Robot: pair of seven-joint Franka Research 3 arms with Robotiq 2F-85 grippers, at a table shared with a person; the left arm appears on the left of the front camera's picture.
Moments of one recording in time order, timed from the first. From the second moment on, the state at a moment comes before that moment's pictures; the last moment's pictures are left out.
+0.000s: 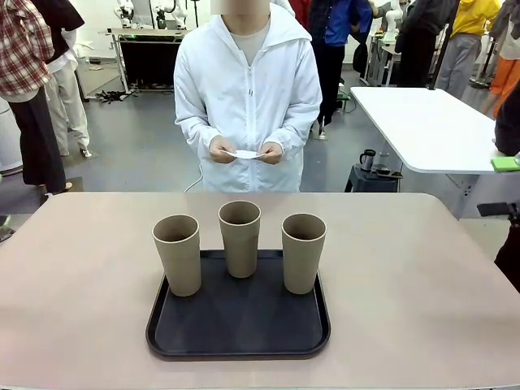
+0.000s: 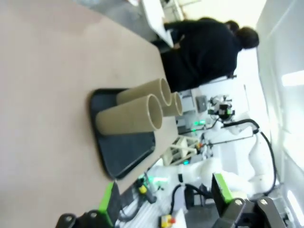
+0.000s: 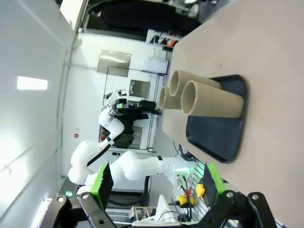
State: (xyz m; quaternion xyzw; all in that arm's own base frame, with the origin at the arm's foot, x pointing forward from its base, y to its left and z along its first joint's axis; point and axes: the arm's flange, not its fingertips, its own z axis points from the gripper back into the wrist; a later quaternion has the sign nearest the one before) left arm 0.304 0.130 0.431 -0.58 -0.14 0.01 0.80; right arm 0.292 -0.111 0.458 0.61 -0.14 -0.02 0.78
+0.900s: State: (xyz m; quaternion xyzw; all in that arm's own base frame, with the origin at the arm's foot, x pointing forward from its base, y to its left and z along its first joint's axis) left arm 0.298 0.129 0.454 -0.56 -0.15 0.02 0.82; right arm 0.284 -0.114 0.457 0.58 -0.13 -0.03 0.80
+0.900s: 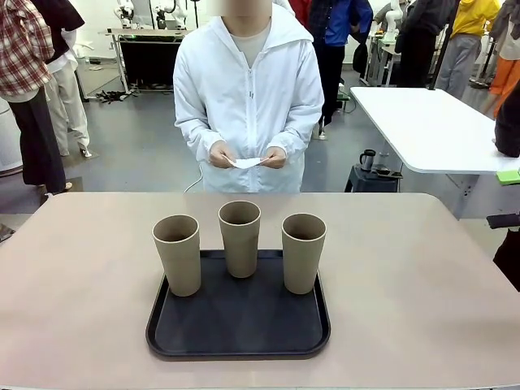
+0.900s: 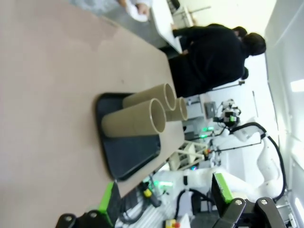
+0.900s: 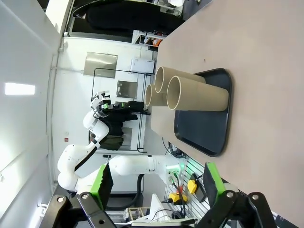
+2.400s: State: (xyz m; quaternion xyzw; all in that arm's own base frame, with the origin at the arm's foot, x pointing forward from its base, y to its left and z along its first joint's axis) left arm 0.297 0.131 0.452 -0.56 -0.15 0.02 0.82; right arm 0.283 -0.115 0.457 0.58 -0.13 -0.03 0.80
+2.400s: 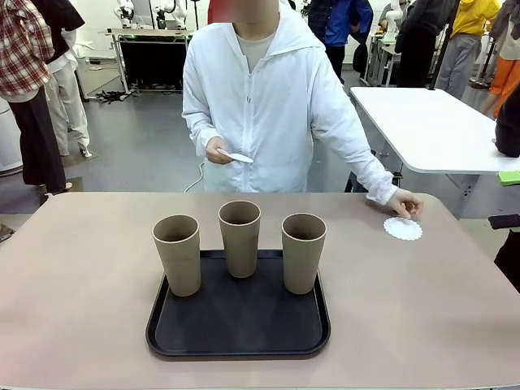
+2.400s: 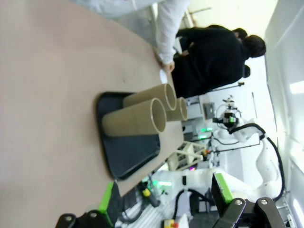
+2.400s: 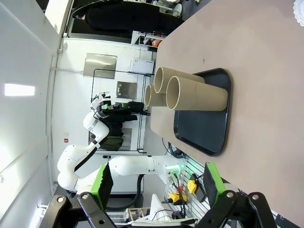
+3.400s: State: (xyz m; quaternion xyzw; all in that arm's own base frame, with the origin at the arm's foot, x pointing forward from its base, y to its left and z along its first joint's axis) left arm 0.297 0.131 0.452 -0.56 -0.15 0.02 0.82; right arm 0.340 -0.067 0.510 0.42 -0.11 0.19 0.88
